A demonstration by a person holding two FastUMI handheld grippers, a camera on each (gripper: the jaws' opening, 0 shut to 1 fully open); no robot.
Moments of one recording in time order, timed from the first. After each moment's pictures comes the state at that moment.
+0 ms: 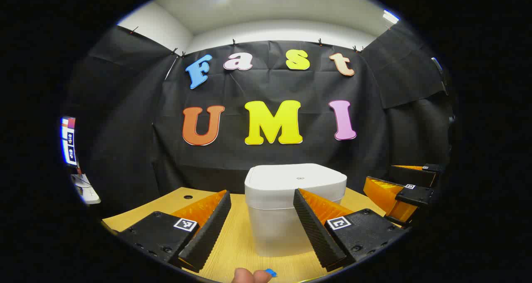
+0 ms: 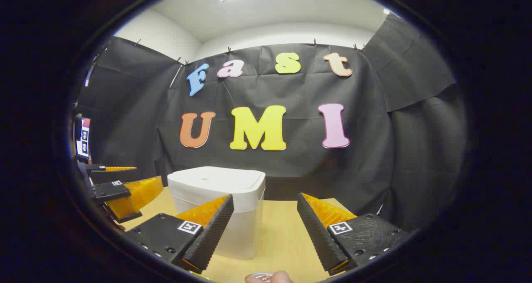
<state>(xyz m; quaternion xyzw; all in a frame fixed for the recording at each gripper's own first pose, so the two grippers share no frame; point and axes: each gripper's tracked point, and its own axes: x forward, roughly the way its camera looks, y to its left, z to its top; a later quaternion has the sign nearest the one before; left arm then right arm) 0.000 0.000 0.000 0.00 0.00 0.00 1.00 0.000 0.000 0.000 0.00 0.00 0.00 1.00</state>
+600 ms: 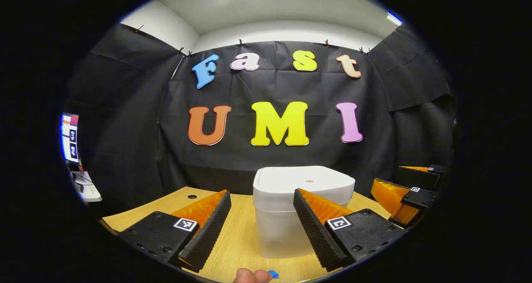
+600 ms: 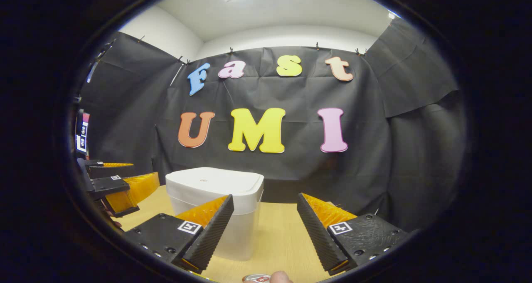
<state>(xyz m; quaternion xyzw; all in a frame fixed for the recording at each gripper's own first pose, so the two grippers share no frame) 0.003 0.005 0.002 -0.01 0.00 0.01 1.00 -0.002 -0.003 0.005 -0.01 -0.01 -0.01 1.00</state>
